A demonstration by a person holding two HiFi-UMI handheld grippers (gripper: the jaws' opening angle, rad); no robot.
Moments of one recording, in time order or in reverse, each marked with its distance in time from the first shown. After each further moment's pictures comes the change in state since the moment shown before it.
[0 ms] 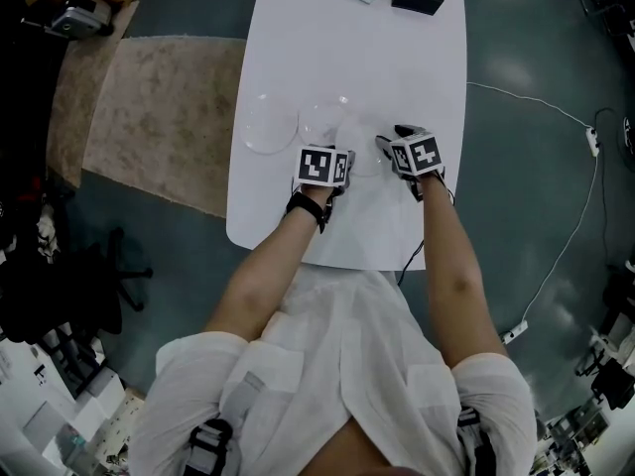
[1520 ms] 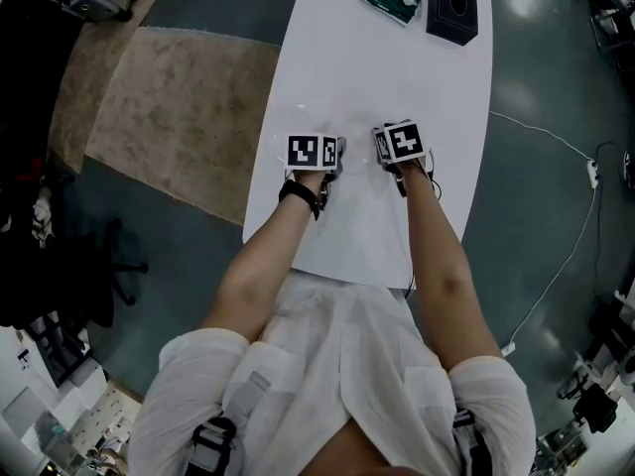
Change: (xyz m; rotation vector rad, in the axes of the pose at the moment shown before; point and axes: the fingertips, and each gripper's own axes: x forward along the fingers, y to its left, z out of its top) left arm -0.042 0.092 0.053 -0.152 -0.110 0.028; right arm 0.047 0.049 0.085 -0.016 0.088 -0.087
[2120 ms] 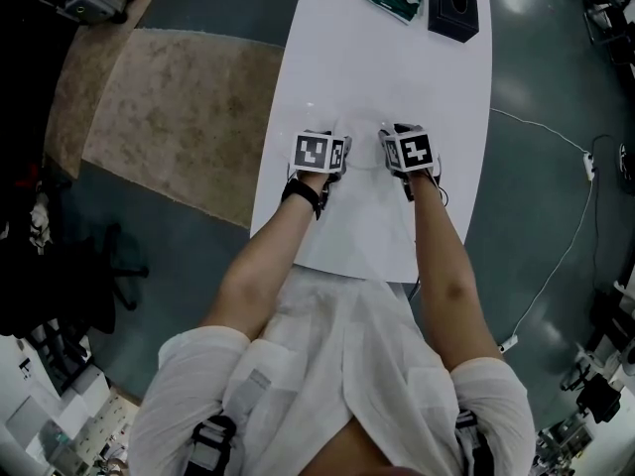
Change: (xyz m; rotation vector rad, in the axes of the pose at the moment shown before) left arm -0.010 0.003 0.001 0.140 0.000 -0.018; right arm -0.012 0.006 -0.006 -0.001 -0.066 -0.052
